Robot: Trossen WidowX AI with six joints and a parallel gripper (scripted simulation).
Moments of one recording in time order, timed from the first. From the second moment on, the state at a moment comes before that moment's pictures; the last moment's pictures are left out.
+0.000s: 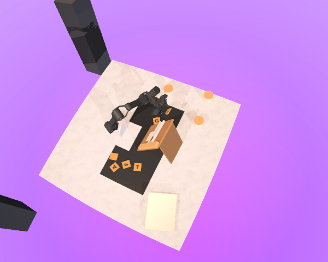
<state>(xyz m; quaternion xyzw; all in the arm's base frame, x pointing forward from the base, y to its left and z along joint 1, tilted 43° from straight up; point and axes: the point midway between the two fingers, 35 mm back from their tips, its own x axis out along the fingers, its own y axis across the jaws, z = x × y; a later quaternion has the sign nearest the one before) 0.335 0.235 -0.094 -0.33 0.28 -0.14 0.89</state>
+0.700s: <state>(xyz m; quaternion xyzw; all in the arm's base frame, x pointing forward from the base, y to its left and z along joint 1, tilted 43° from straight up) 0.334 0.227 -0.087 -0.33 0.28 -0.14 0.89</state>
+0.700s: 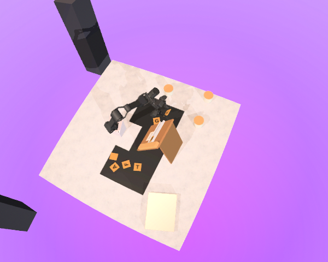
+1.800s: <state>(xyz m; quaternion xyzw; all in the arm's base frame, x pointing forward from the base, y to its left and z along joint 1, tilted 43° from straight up) 0.333 0.214 -0.077 -0.33 0.28 -0.14 0.89</state>
